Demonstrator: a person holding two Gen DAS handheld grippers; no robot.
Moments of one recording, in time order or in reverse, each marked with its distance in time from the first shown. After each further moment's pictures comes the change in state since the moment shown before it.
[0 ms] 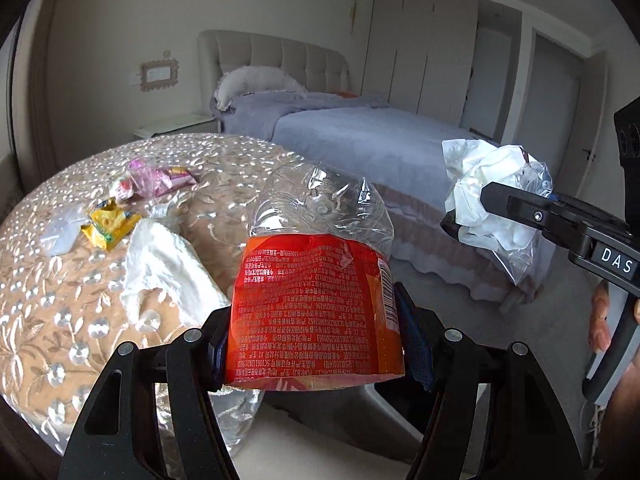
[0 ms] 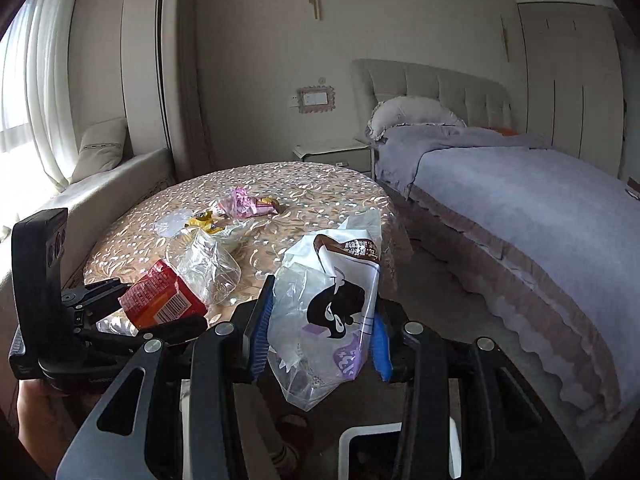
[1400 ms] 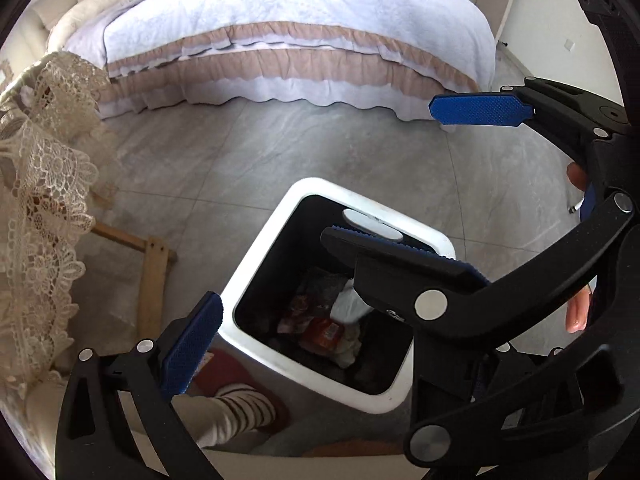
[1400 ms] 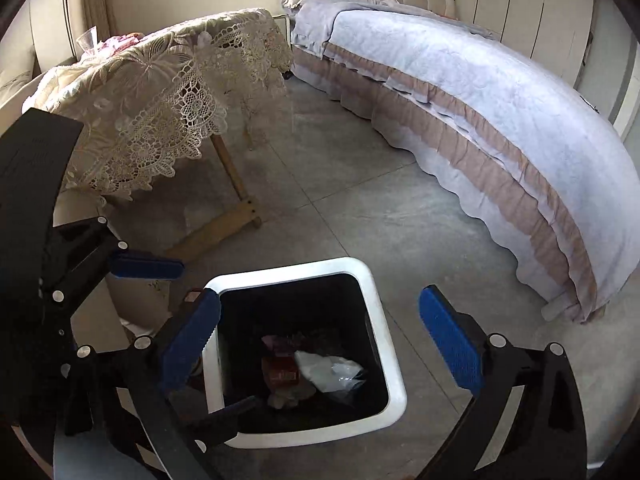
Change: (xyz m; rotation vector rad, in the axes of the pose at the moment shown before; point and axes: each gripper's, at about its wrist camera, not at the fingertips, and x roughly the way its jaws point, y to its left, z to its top) left arm 0.181 -0.179 -0.098 0.381 0.513 -0.206; right arm 0.072 -0.108 -0.164 0.056 0.409 -0.224
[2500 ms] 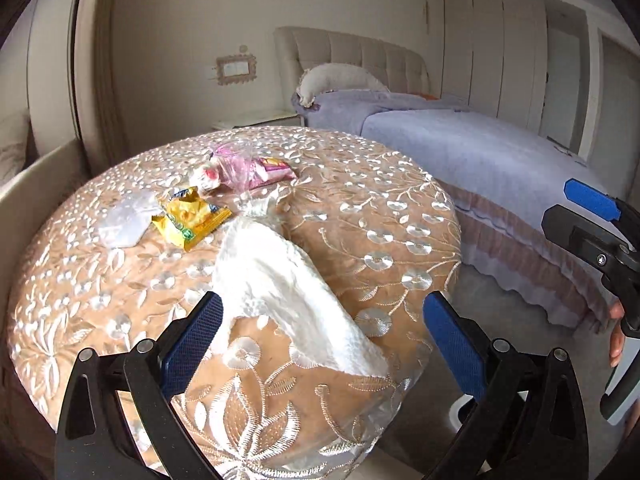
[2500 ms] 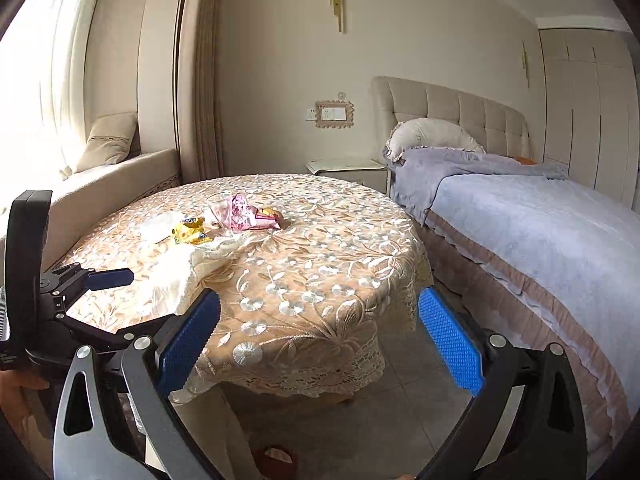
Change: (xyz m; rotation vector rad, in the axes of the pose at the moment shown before) left arm -0.209 0.219 -0.066 -0.570 -0.476 0.484; right arm -0.082 0.130 0.161 -0.175 -0.515 0.284
